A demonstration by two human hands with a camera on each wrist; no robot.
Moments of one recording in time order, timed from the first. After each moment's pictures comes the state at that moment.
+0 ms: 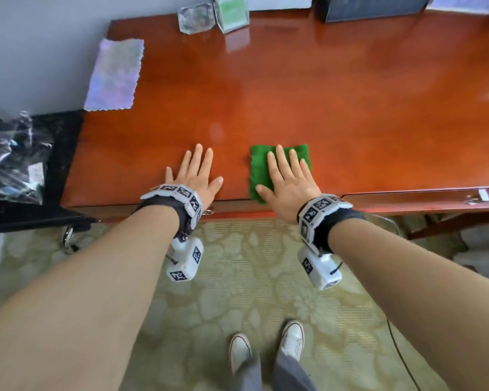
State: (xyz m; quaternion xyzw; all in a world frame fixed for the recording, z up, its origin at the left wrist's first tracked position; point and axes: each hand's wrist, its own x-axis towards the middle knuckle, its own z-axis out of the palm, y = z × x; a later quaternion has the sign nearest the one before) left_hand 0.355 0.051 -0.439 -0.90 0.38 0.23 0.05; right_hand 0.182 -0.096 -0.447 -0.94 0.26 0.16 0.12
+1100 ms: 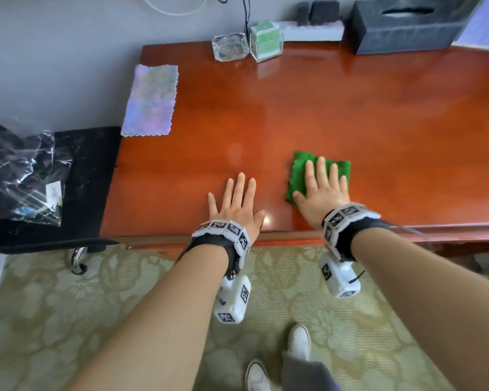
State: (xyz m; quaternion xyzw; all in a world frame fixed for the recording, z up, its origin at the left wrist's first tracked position) left_hand 0.363 0.058 -0.443 -0.88 0.43 0.23 0.02; right_hand 0.248 -0.097 -0.435 -0.89 0.41 0.15 0.12
